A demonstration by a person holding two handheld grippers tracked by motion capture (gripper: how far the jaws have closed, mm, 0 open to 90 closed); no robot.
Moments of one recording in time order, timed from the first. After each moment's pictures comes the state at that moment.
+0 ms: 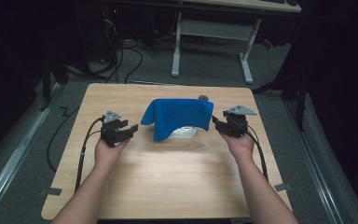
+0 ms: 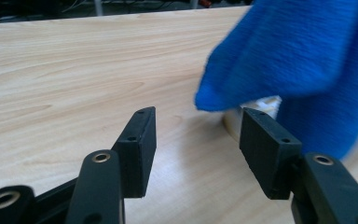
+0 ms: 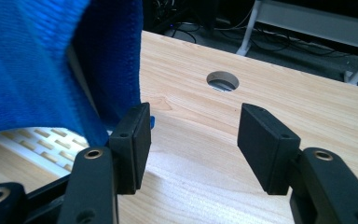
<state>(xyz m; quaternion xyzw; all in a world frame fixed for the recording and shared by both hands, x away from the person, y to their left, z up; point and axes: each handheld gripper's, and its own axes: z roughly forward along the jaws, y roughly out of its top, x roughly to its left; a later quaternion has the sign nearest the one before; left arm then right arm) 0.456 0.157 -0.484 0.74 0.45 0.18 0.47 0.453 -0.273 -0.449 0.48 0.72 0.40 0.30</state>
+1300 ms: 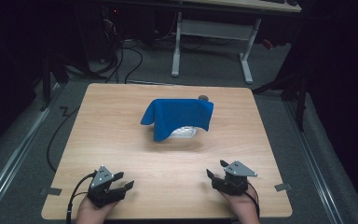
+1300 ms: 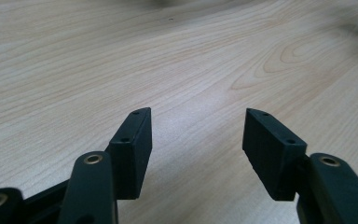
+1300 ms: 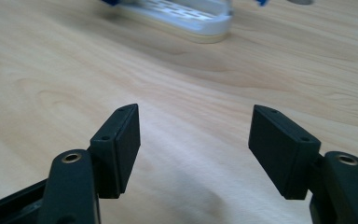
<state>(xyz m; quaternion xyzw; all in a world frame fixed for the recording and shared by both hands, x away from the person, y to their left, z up) 0.300 0.176 -0.527 0.79 0.40 0.12 0.45 0.293 -0.252 -0.513 0.44 0.76 0.40 0.26</state>
